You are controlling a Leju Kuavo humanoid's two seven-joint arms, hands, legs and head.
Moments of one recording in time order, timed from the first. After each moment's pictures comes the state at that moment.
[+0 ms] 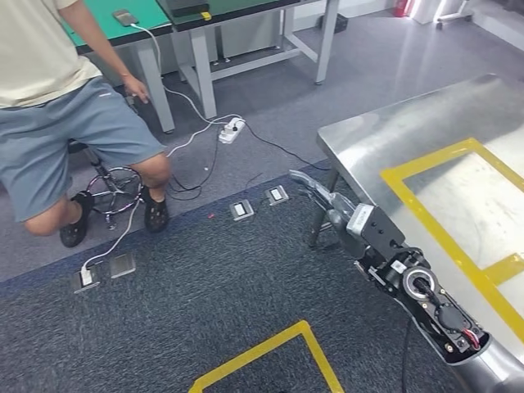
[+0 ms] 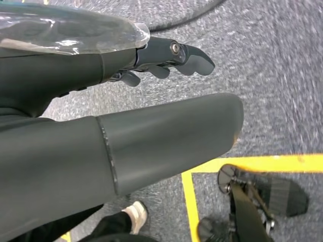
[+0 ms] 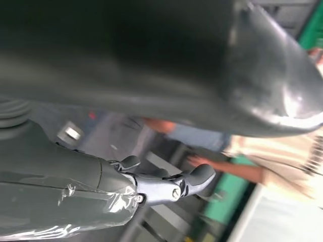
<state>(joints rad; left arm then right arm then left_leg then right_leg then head) -0.11 0.12 -1.06 -0.21 1.24 0.24 -0.03 -0.15 -0.36 0.44 -1.74 -0.32 0.07 -0.27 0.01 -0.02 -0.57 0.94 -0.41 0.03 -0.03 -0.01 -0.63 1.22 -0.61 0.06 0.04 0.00</state>
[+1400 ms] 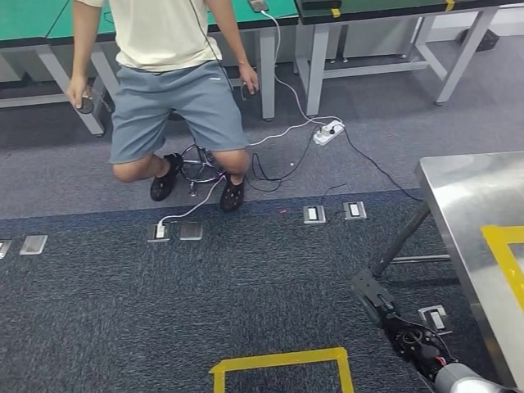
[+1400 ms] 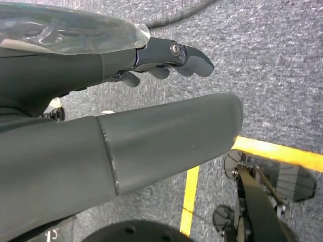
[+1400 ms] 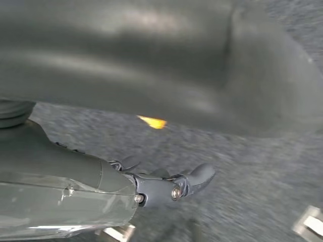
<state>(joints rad) -0.11 0.12 -1.06 -0.21 1.21 0.21 -0.04 -0.18 -0.22 0.43 -0.56 -0.23 -0.06 -0.26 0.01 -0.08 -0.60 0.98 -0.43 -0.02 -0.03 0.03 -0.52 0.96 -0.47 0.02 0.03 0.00</state>
